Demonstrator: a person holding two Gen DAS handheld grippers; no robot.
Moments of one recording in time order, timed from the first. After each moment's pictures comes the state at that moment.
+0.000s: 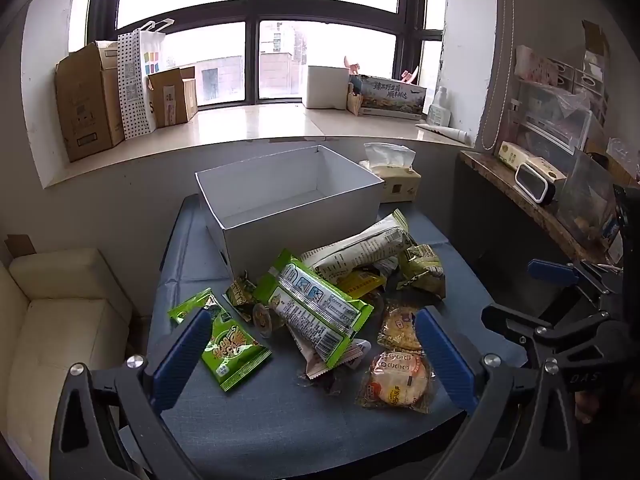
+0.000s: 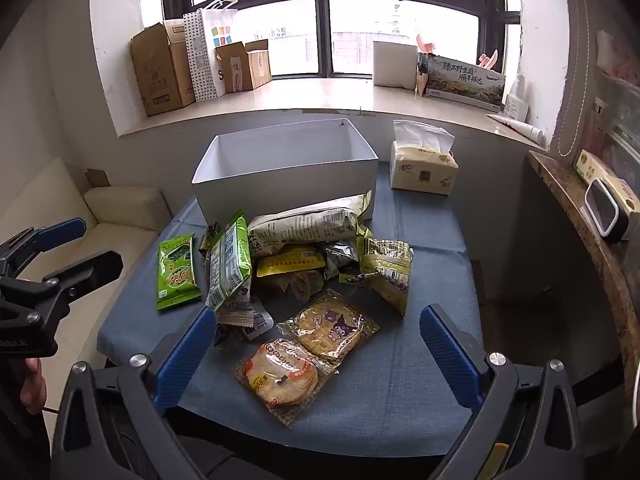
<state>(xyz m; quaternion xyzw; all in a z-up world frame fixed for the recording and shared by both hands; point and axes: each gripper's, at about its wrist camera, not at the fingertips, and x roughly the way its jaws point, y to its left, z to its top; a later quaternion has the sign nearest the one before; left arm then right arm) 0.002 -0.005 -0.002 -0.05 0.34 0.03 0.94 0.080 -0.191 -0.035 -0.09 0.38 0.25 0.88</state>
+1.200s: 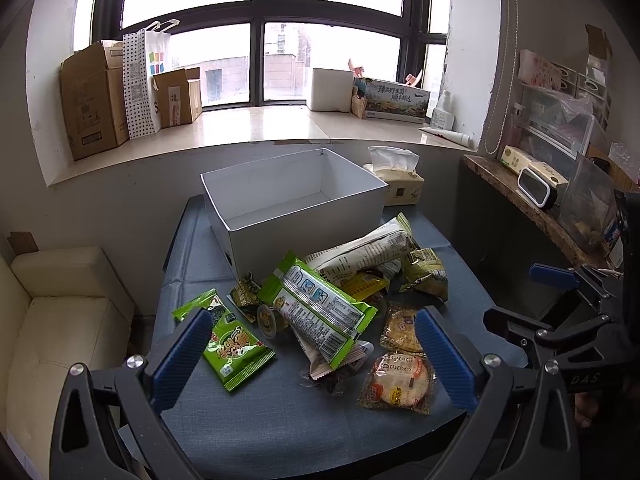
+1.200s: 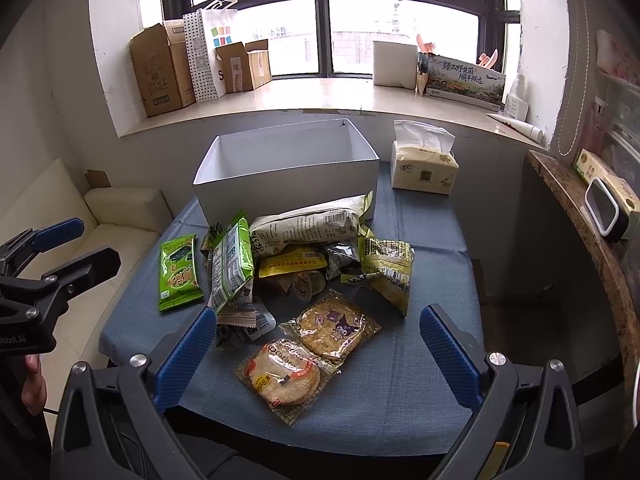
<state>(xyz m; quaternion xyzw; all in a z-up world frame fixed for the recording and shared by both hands) -0.002 -0.001 0.003 -0.05 0.34 0.03 0.94 0.077 -0.194 -0.037 -0.08 0.38 0.25 0.88</state>
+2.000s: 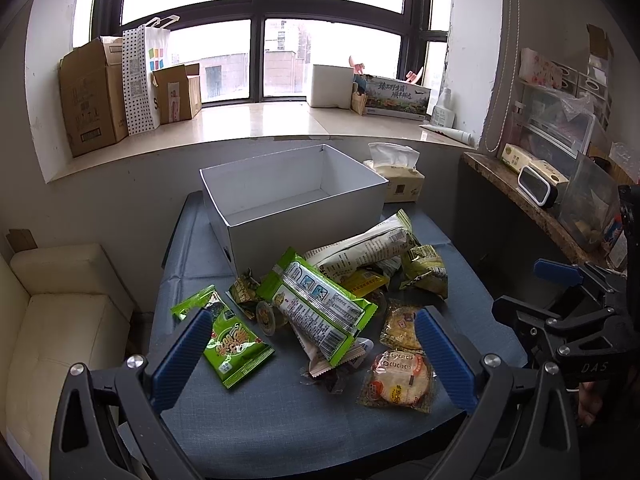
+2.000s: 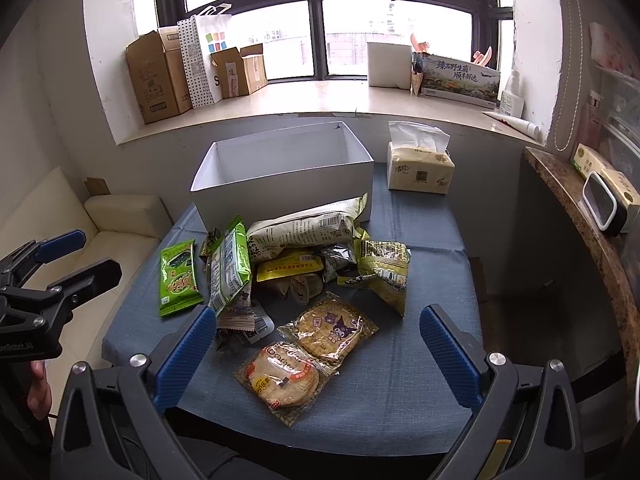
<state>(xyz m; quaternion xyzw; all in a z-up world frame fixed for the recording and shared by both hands) 0.000 -0.001 0.000 -0.05 0.34 0.03 0.94 0.080 -0.200 -0.034 -0.07 0.38 0.25 0.89</state>
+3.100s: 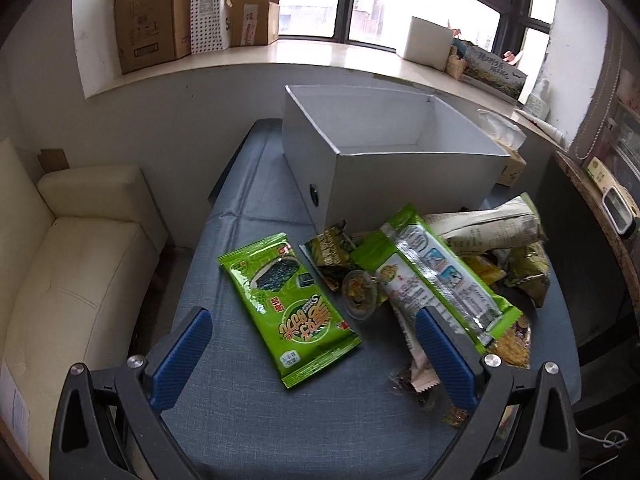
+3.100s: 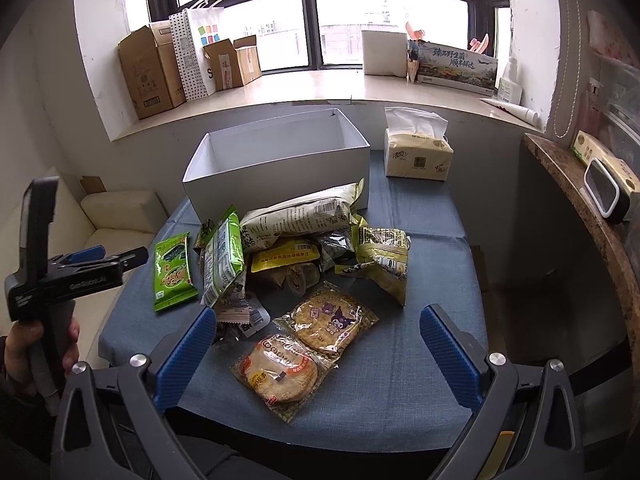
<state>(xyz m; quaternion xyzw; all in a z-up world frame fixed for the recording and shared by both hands) 0.056 0.090 -0.091 -0.13 0.43 0.15 0.88 0.085 -0.201 -0.047 -0.06 0.40 0.25 0.88</state>
